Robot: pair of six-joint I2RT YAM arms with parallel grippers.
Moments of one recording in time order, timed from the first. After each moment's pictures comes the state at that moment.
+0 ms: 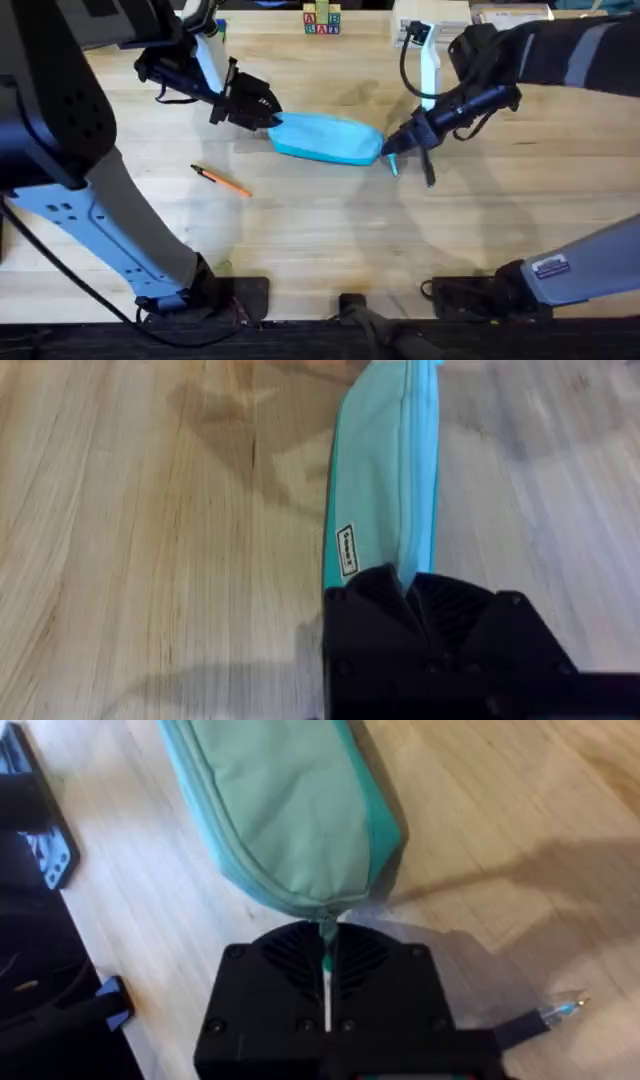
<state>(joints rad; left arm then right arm) 0.14 2.00 1.39 -1.29 0.97 1.90 0.13 1.77 1.07 -0.84 -0.71 -0.62</state>
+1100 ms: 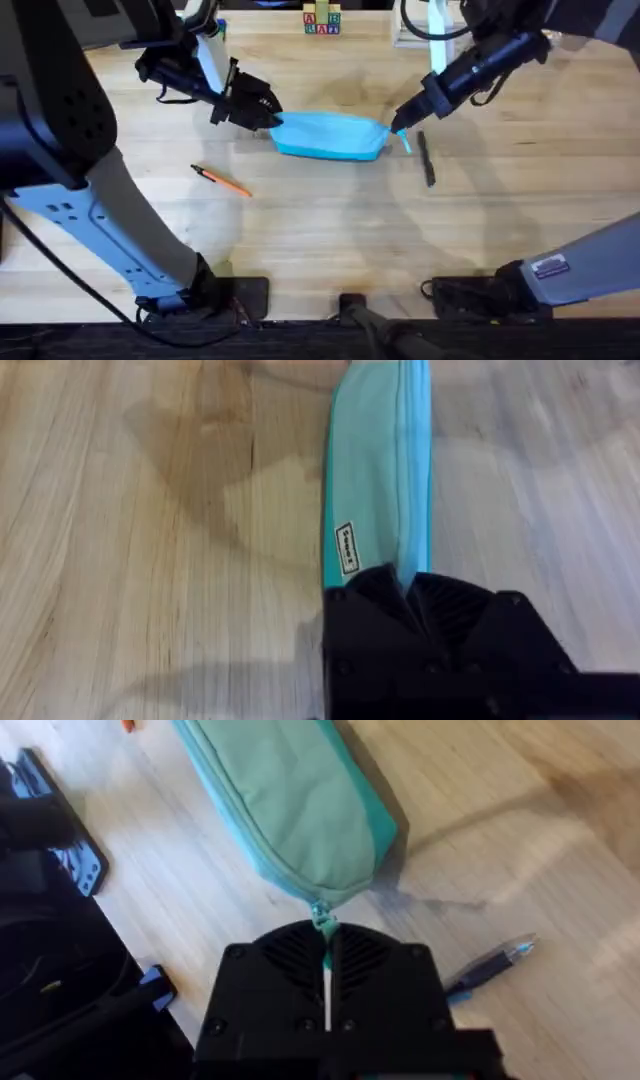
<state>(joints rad) 0.14 2.00 1.39 -1.29 0.97 1.90 0.13 1.77 1.35 -1.14 -0.61 -0.55</state>
